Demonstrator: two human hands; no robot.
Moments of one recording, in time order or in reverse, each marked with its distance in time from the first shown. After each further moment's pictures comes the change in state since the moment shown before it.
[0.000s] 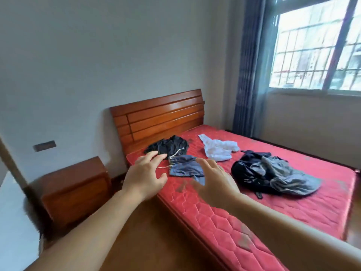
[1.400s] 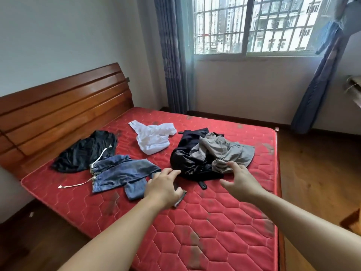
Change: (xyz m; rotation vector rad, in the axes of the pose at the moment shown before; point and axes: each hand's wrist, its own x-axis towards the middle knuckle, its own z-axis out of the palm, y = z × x) left_hand 0.266 0.224 0.331 -0.061 -0.520 0.262; right_hand 0.101 0.413 -0.023 0.090 -0.022 0.753
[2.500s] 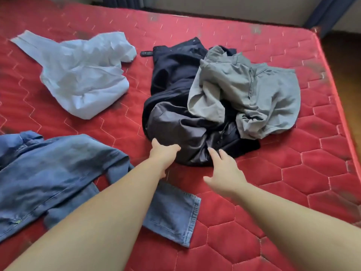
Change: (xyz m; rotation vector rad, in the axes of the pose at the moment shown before) left_hand 0.522 -0.194 0.344 -0.847 -0.471 -0.642; right_hand 0.448 0.094 0.390 -0.188 -0.264 0.372
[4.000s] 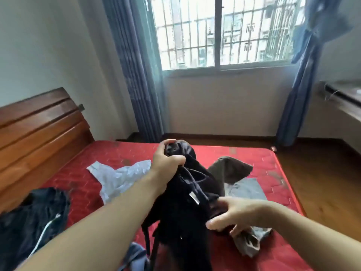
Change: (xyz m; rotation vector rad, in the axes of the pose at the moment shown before) left_hand -0.393 0.265 -0.080 -0.357 0.021 0.773; right_hand -0.236 -0.021 -0.359 0.471 -0.407 -0.372
